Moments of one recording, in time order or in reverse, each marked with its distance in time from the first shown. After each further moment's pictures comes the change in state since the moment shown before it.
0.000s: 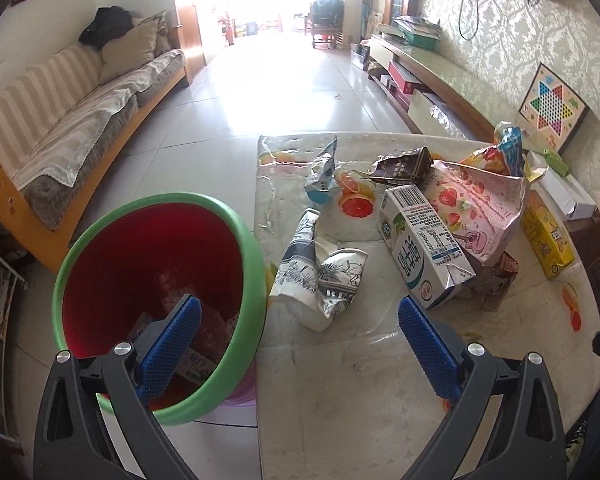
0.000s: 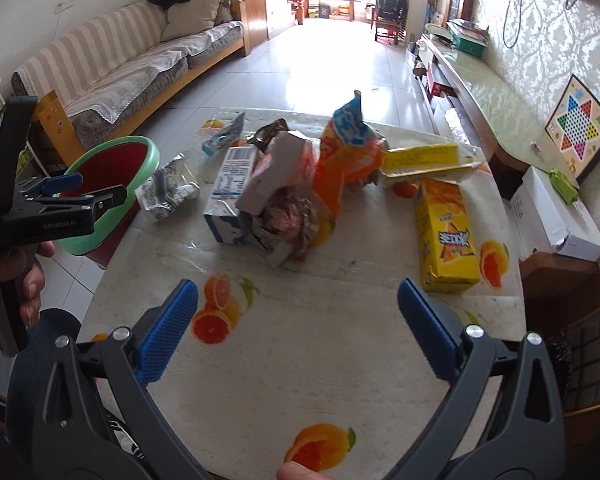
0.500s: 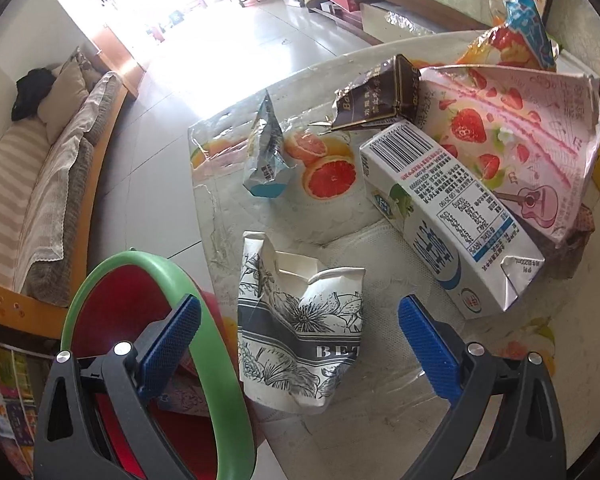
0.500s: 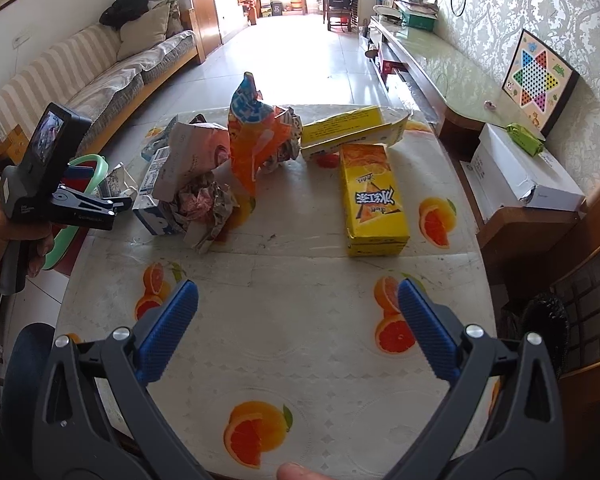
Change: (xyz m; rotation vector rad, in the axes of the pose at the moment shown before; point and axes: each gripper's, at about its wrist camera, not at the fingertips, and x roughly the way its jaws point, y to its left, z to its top) left arm 0.071 -0.046 0.034 0.363 0.194 0.060; right arm -0.008 -0.065 -0.024 0.133 0.005 -0.069
